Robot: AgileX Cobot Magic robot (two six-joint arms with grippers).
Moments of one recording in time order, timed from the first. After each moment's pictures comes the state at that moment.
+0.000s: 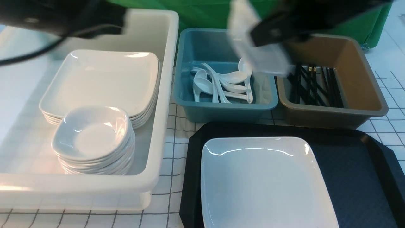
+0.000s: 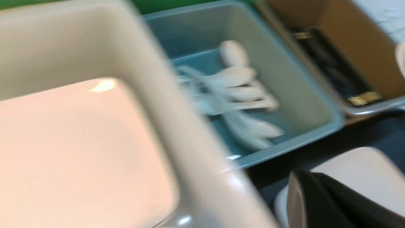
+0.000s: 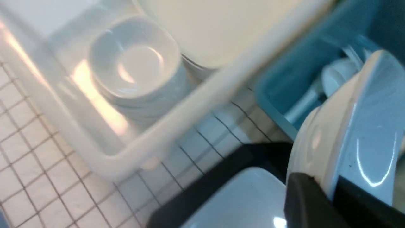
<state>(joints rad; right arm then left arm) 0.60 1.58 -1.77 0.38 1.06 -0.45 -0.17 1.25 -1.33 -0.30 0.79 0.24</state>
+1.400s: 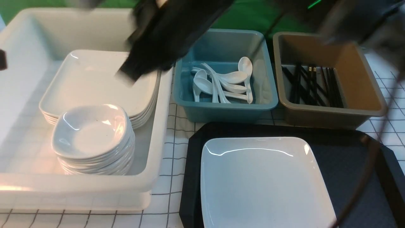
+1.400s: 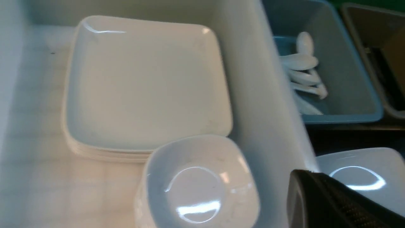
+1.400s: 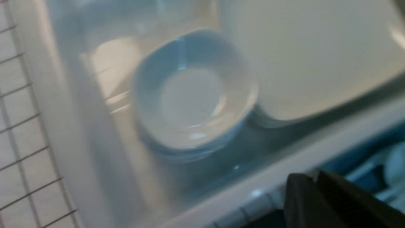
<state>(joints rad) 0.81 1.97 -2.28 0.10 1.20 -0.27 0.33 0.96 -1.11 -0.64 1.02 0.46</state>
